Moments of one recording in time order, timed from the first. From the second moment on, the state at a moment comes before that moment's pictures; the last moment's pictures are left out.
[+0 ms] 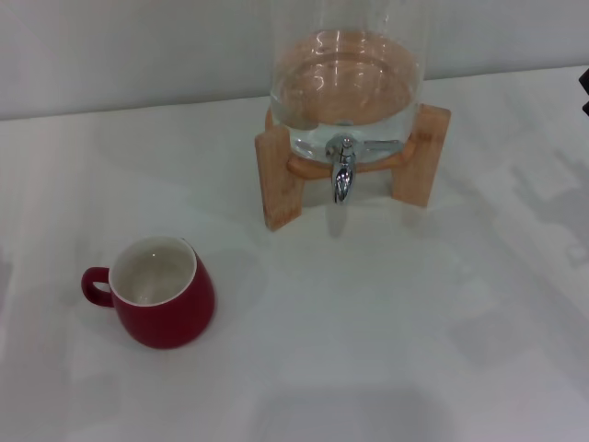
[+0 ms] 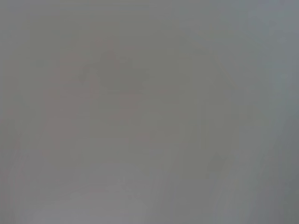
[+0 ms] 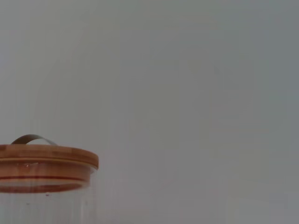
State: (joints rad) left arm -0.22 -2.09 -0.94 -0.33 2.28 1.23 -0.22; right arm 0.29 2.01 -1.14 -0.16 -0.42 -1.57 0.49
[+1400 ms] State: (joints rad) left arm -0.21 -2.09 -0.86 -0.33 2.29 1.23 -0.21; right arm 0.27 2.00 -1.14 -0.17 -0.42 -1.57 0.55
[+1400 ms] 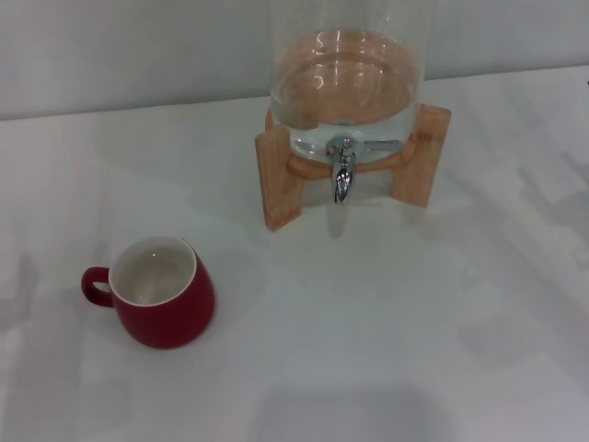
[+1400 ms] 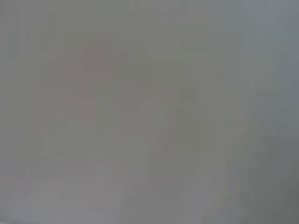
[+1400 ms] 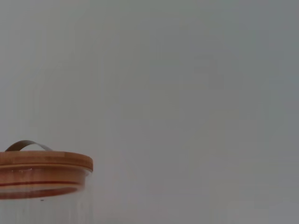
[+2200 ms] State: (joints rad) left arm -0.16 -2.10 -0.74 -0.39 2.28 1.17 -0.10; right arm 0.27 2.00 -1.14 -0.17 -0.43 -1.57 0.56
